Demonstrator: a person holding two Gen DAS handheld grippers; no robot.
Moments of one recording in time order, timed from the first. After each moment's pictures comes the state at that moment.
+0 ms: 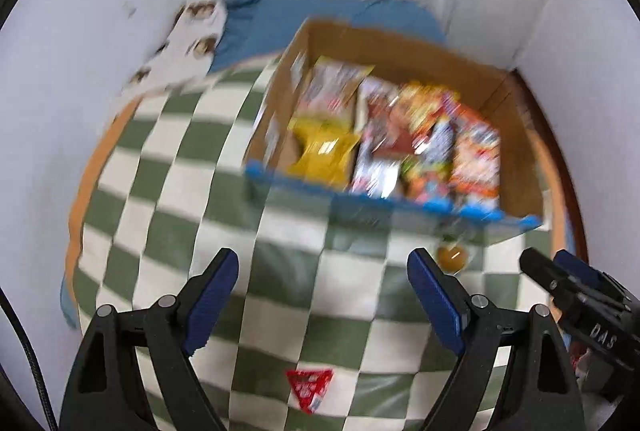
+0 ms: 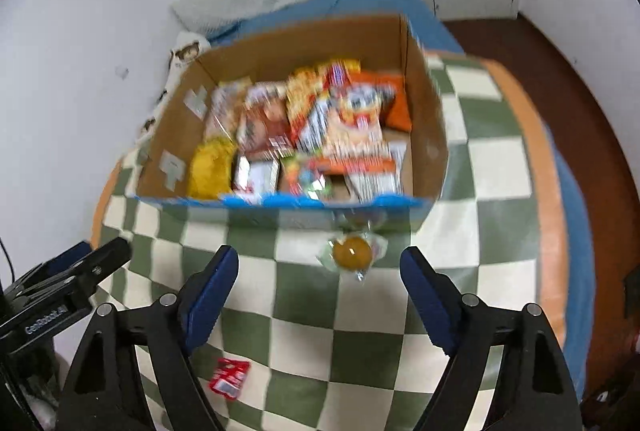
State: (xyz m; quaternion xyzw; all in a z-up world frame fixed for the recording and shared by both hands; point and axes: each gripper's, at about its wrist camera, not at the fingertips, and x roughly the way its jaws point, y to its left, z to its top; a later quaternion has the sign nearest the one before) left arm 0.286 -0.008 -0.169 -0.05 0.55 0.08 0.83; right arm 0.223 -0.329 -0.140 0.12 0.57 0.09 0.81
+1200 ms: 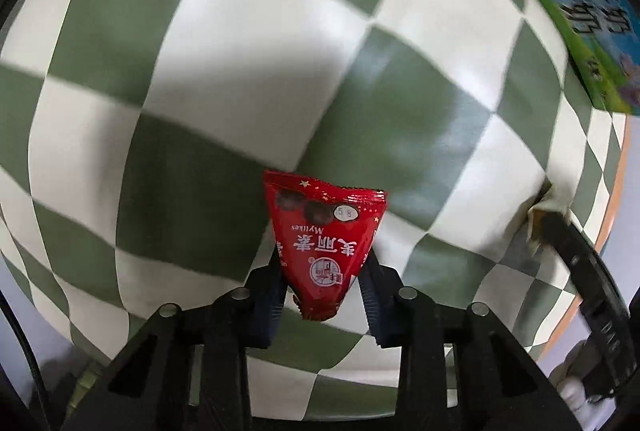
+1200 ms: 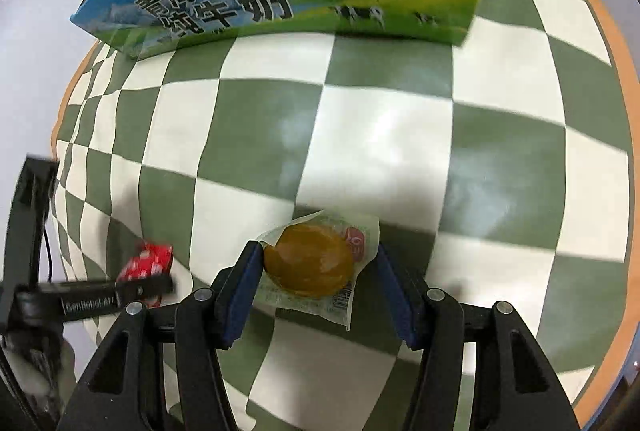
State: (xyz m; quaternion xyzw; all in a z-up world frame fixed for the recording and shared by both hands) left arm 0.196 0.003 -0.380 -0.20 0.75 0.07 0.63; right arm 0.139 -0.304 -0.291 0.07 0.66 0.15 0.73
